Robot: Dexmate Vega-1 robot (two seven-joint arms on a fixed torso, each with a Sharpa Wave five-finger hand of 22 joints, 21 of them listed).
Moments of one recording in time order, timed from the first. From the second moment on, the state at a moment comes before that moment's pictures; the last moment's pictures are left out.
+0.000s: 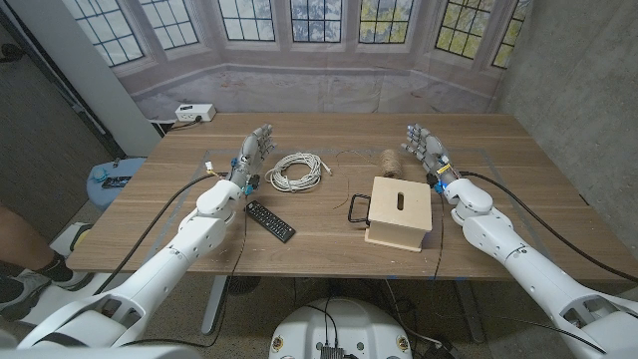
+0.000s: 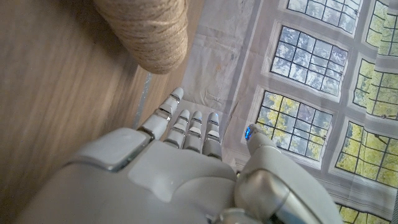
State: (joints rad) left arm 0.81 0.50 0.39 -1.28 -0.63 -0.28 -0.04; left_hand 0.15 0.15 0.71 0.08 0.18 0.04 0.03 0.20 0.17 -0.04 0.03 0.23 0.18 -0.04 0.06 0.19 0.17 0.07 0.07 0.27 0.17; right arm -0.83 -0.52 -0.38 -1.30 0.65 0.26 0.02; right_hand 0.29 0.15 0.42 -0.03 0.17 0.26 0.02 0.19 0.17 0.18 0.03 0.20 0.18 0.10 -0.04 0.20 0.21 0.38 -0.04 0.19 0.17
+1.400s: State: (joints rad) left arm 0.81 0.60 0.43 -1.43 -0.57 -0.24 -0.13; left_hand 0.16 0.14 0.70 0.06 0.18 0.03 0.03 0.19 0.17 -0.04 0.03 0.23 0.18 -0.04 0.06 0.18 0.17 0.07 0.07 0.25 0.17; right arm -0.89 -0.59 -0.36 -1.42 0.61 0.20 -0.06; right_hand 0.32 0.15 0.42 -0.07 0.17 0.26 0.02 0.19 0.17 0.18 0.03 0.20 0.18 0.10 -0.03 0.20 0.20 0.38 -0.04 0.19 0.17
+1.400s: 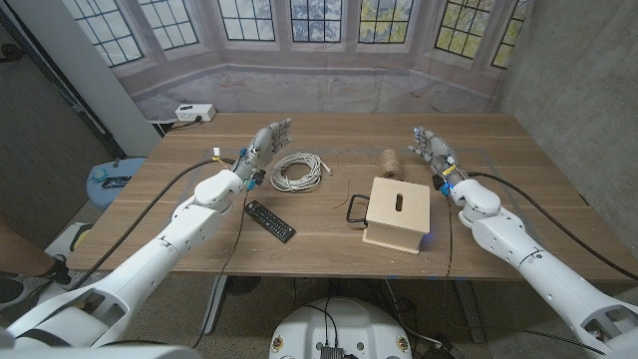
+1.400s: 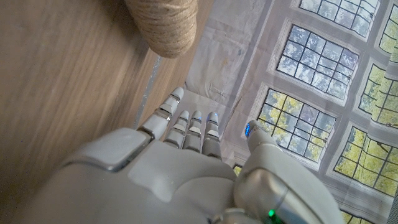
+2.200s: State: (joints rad) left arm 0.75 0.73 0.51 -1.56 -0.40 -0.20 -0.26; left_hand 0.16 0.14 0.69 0.06 0.18 -0.03 0.01 0.18 0.17 -0.09 0.04 0.20 0.18 -0.08 0.07 0.17 0.17 0.06 0.08 0.23 0.17; right arm -0.96 -0.65 -0.31 -1.50 0.62 0.18 -0.09; right_hand 0.33 0.15 0.42 -0.08 0.17 0.26 0.03 0.18 0.17 0.17 0.04 0.19 0.18 0.09 -0.03 0.20 0.20 0.37 -0.04 0.19 0.17
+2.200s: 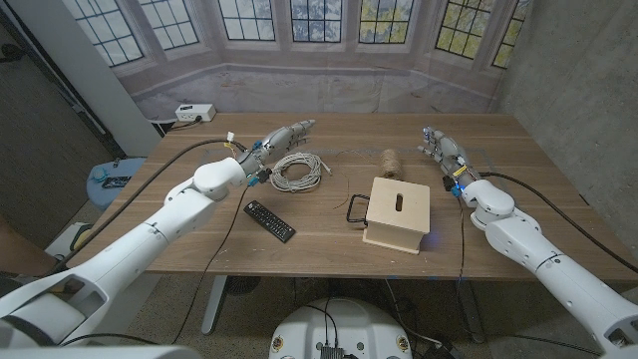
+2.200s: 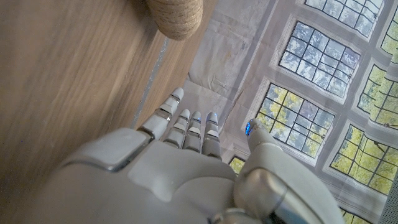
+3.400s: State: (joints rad) left arm 0.73 0.84 0.54 -1.58 -0.16 -0.50 -0.38; left_hand 0.13 0.13 0.66 0.09 0.18 -0.01 -0.01 0.18 0.17 -0.05 0.00 0.21 0.19 -0.05 0.05 0.19 0.17 0.10 0.07 0.23 0.17; right arm -1.07 -0.71 -0.24 -1.60 0.61 0.17 -0.17; right_hand 0.36 0.15 0.42 -0.11 0.17 0.24 0.03 0.18 0.17 0.16 0.04 0.19 0.18 0.08 -0.02 0.20 0.20 0.37 -0.04 0.19 0.17
